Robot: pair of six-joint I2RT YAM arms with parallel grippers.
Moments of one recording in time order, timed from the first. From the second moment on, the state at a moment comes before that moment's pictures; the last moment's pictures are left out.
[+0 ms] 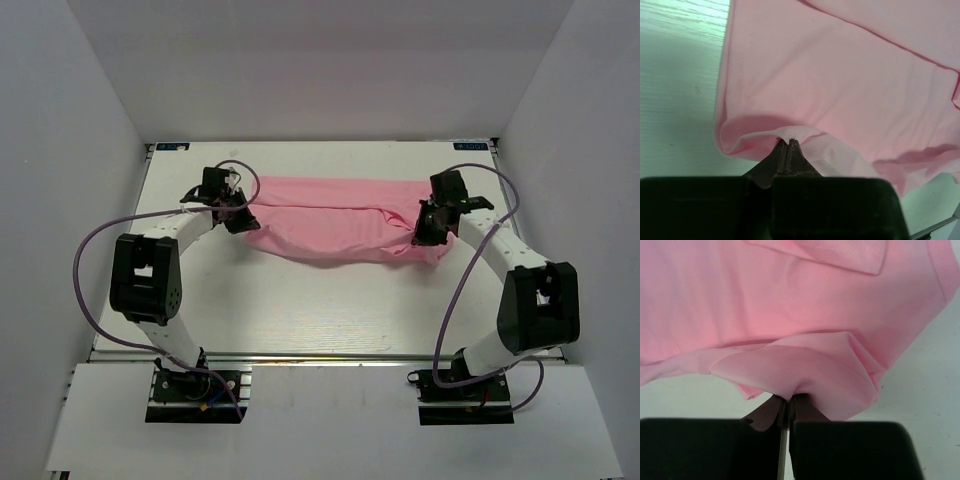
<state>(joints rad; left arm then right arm) -0.14 1.74 1.15 -0.32 0.24 -0.53 0.22 1.52 1.09 -0.63 -0.07 0.41</state>
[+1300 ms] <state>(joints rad) -0.10 2.06 1.51 -0.32 0.17 -0.53 0.09 2.12 1.77 -0.66 -0.25 0.01</state>
